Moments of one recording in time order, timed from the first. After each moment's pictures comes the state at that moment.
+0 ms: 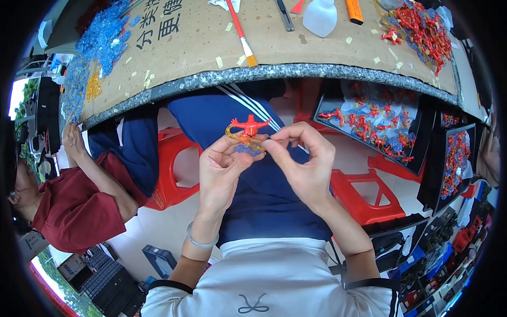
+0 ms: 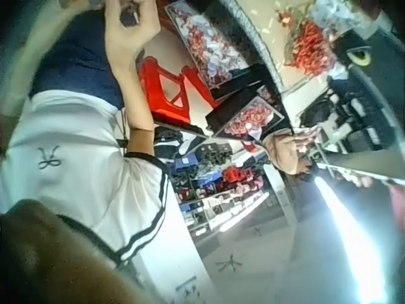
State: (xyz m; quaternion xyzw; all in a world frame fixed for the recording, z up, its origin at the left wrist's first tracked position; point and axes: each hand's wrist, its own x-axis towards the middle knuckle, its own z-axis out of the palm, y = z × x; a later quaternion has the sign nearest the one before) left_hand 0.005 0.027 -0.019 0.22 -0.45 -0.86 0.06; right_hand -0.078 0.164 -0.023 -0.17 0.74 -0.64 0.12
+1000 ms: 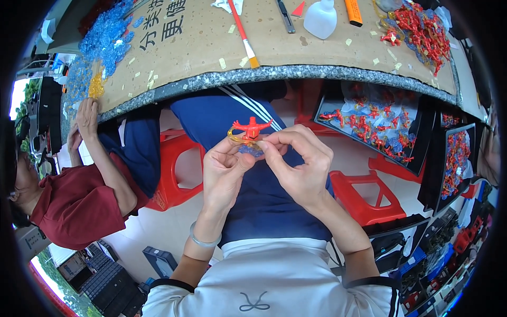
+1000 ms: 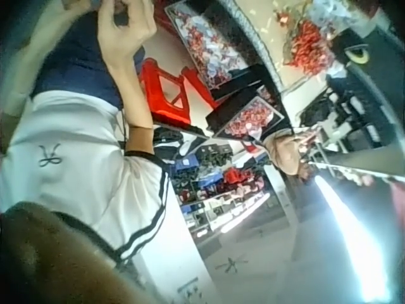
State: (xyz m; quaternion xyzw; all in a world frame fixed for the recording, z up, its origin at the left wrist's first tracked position) left_hand 0.007 0.030 -0.020 0.21 -0.43 -0.88 0.08; right_hand -0.076 0.153 -0.013 -0.24 0.76 -0.60 0.04
